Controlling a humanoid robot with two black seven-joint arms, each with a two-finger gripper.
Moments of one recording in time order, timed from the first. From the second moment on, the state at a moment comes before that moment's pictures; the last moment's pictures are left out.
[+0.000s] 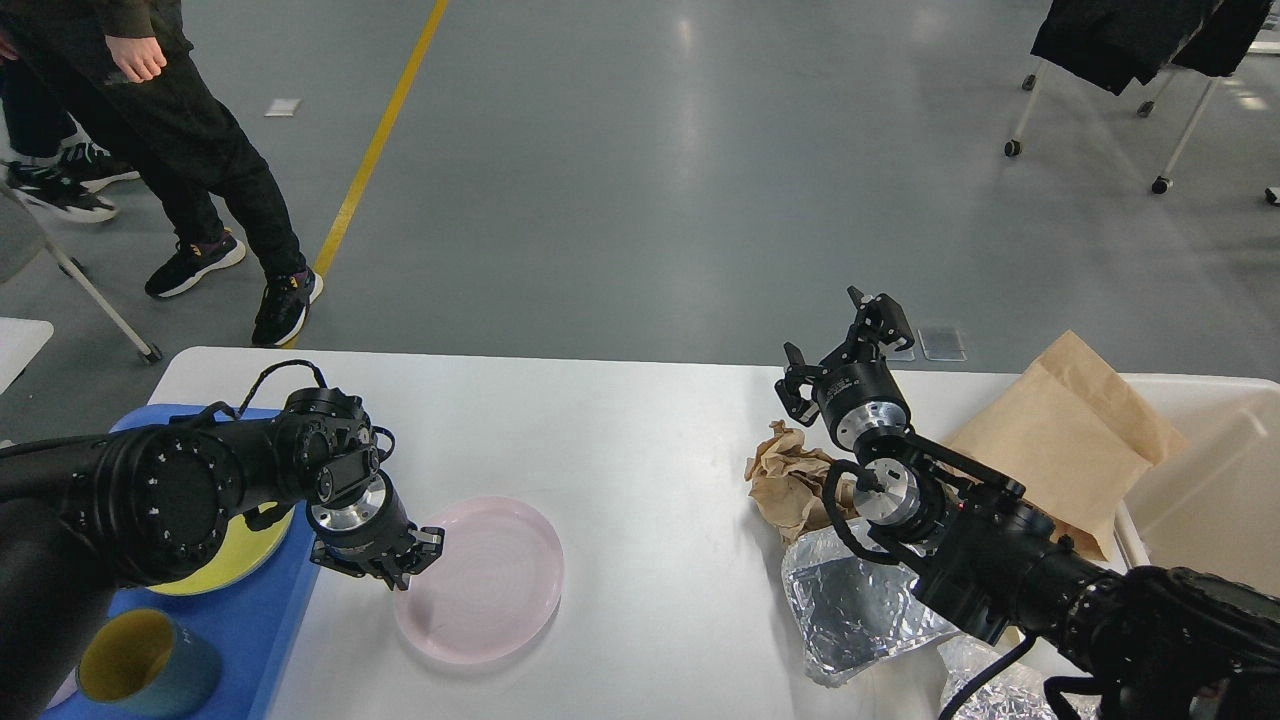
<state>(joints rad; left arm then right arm) -1.19 0.04 1.19 -0.49 0.04 -0.74 0.08 0.76 -0.02 0.40 0.52 0.32 0.05 0.50</state>
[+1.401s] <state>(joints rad) -1.71 0.35 1.03 -0.50 0.05 -0.96 0.07 0.76 -0.02 0.40 0.52 0.32 0.05 0.50</state>
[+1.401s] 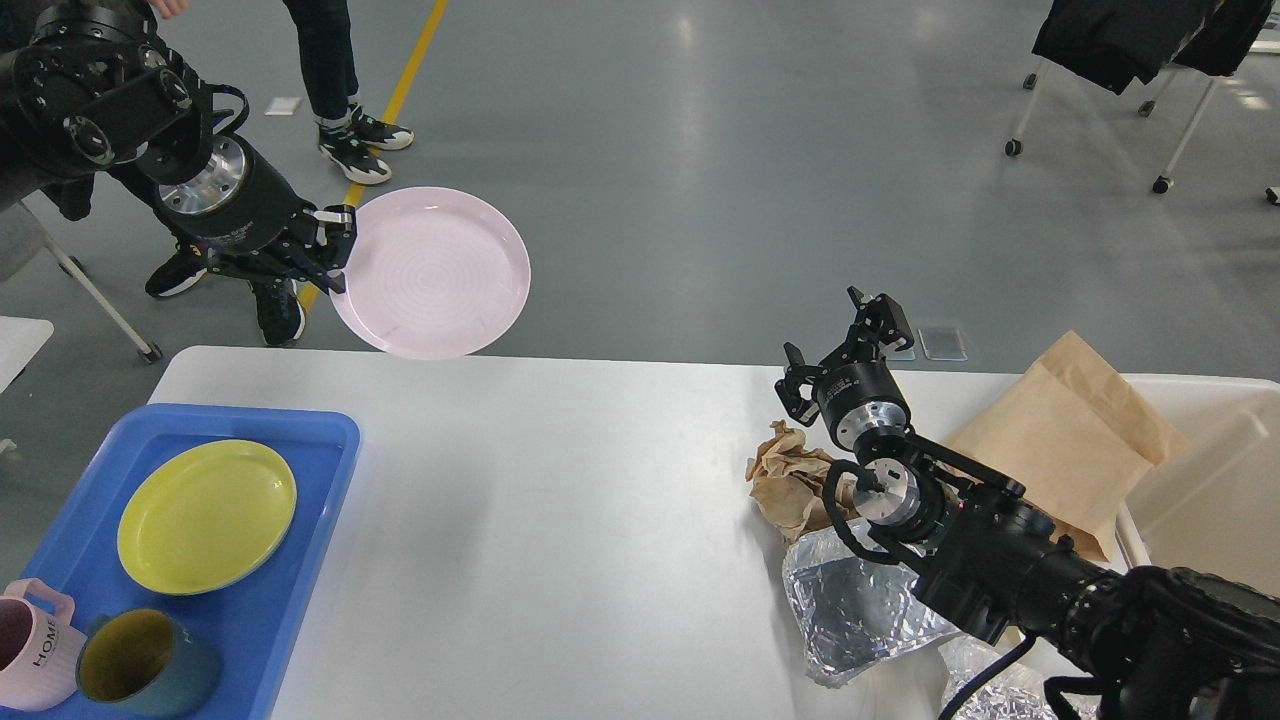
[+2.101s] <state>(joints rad) -1.24 0.64 0.88 -0.49 0.04 -0.88 0.07 0.76 -0.02 0.40 0.52 0.32 0.05 0.50</state>
